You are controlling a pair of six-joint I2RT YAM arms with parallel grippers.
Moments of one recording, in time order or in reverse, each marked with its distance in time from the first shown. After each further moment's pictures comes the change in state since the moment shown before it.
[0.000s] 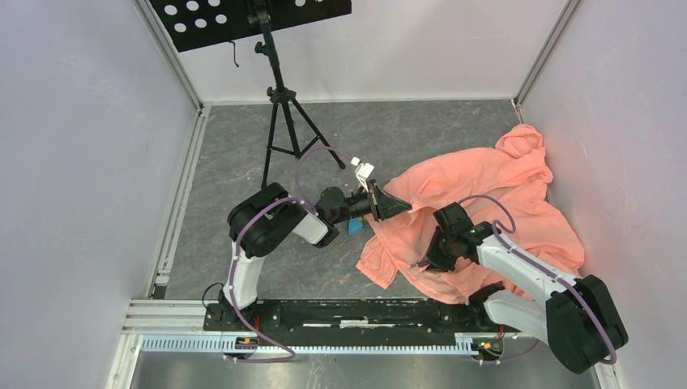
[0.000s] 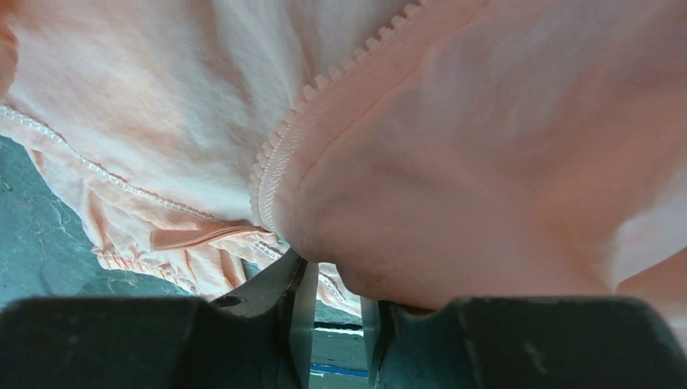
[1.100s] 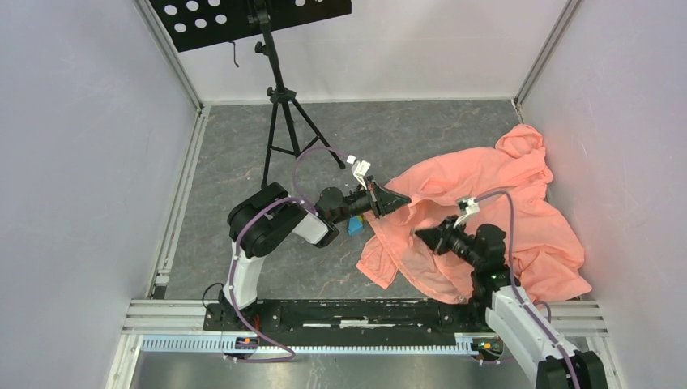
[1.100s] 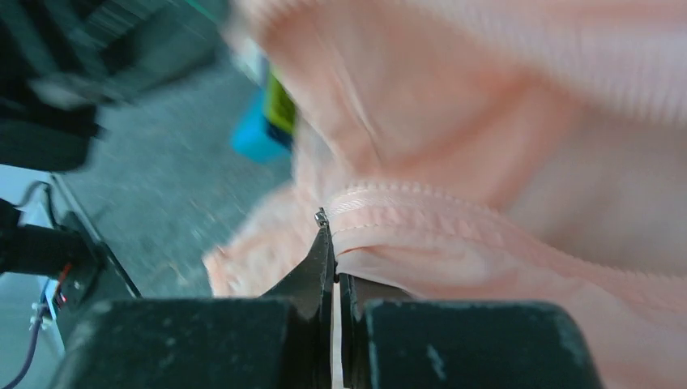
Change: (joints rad) left arm 0.000 0.000 0.002 0.022 -0.074 0.009; right arm -0.257 -0.435 -0.456 0.863 -0.420 -0.506
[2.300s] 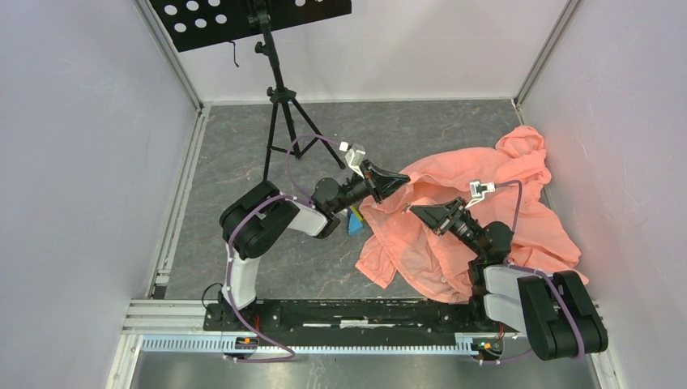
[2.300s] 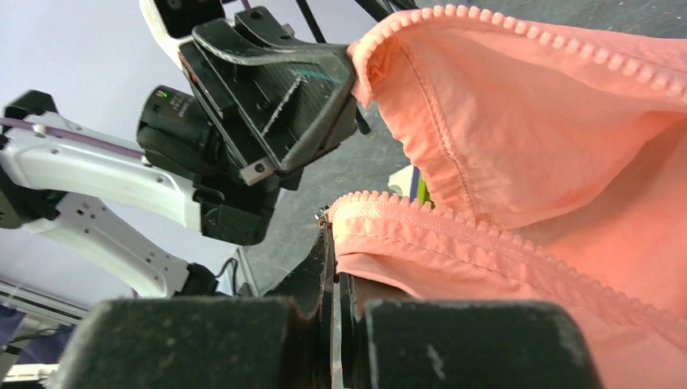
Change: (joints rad) left arm 0.032 -0.050 0.067 0.023 -0.059 0.165; right arm -0.084 0.510 0.000 1.067 -0.169 0.479
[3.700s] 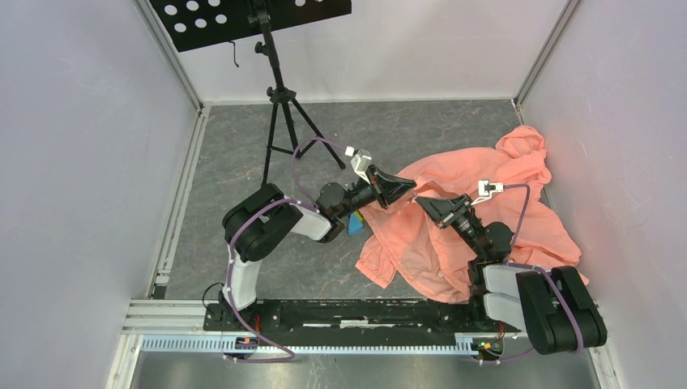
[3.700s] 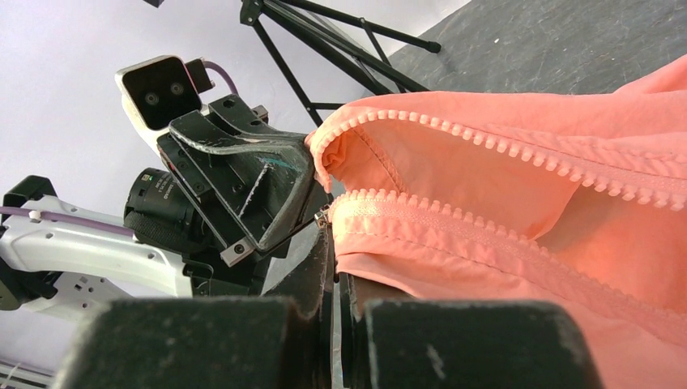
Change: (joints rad) left arm -0.055 0.000 0.000 0.000 -0.040 0.025; right arm 0.000 0.021 0.000 0.064 0.153 0.092
